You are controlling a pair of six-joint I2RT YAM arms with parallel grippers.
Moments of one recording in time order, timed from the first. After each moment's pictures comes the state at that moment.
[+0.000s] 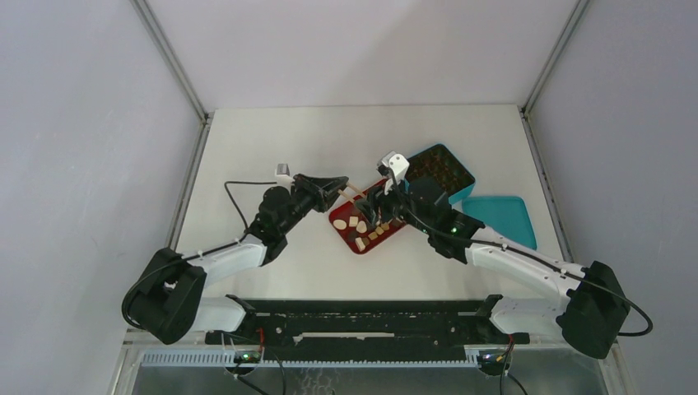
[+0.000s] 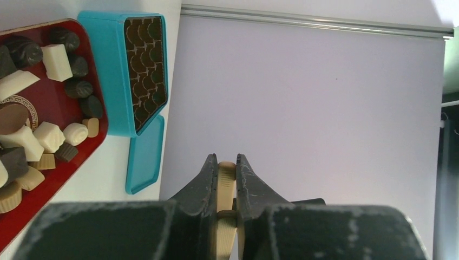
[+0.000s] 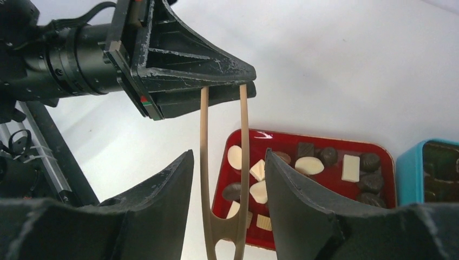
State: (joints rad) left arm -0.55 1.30 0.50 0.73 0.12 -1.62; right arm 0.83 1.17 0.81 0.10 -0.03 0.14
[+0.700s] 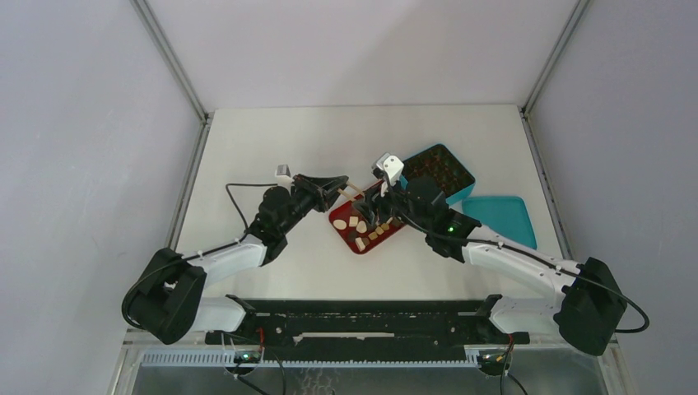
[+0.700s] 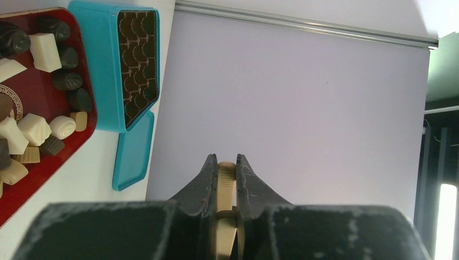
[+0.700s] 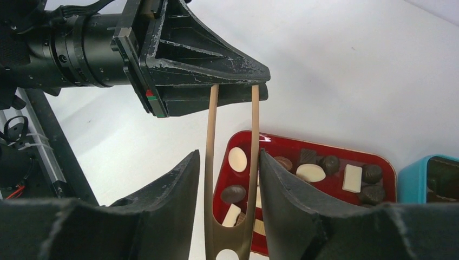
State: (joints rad) left arm -0.55 1.30 0.50 0.74 0.12 -1.68; right arm 0.83 1.20 0.81 0.14 -0.08 0.09
